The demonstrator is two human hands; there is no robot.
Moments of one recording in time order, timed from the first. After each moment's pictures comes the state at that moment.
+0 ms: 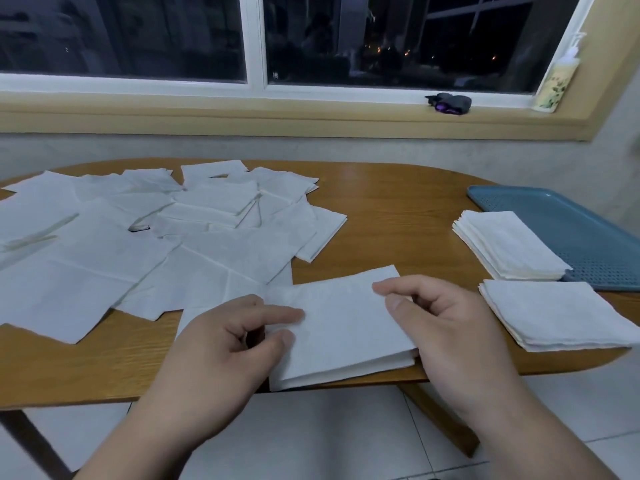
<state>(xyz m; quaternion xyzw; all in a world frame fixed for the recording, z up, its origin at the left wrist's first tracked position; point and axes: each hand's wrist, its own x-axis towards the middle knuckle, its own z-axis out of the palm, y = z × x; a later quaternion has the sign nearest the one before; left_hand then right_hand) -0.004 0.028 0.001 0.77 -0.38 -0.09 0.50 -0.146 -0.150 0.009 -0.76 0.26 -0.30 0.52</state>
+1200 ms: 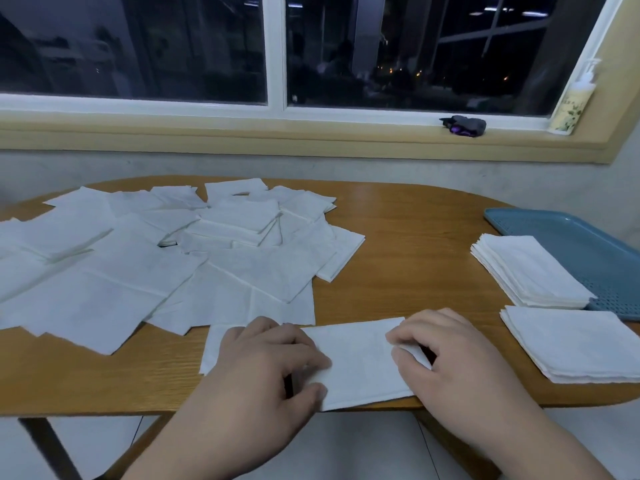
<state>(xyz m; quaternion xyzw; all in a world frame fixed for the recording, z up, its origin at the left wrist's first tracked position) 0.007 0.031 -0.011 0.81 -0.52 -0.01 0.27 -0.141 -0.169 -0.009 -0.95 0.19 -0.18 0.19</state>
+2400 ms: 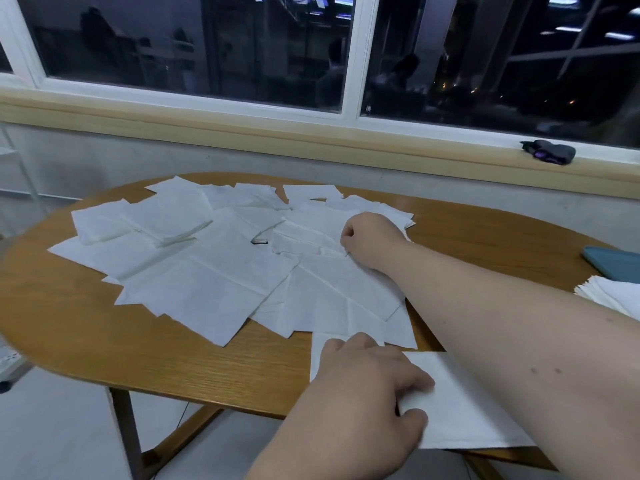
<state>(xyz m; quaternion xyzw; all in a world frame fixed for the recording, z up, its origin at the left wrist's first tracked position) 0.020 0.040 -0.010 0.80 -0.51 -0.05 0.32 0.161 -0.168 0.019 -0.98 0.16 -0.10 0.10</state>
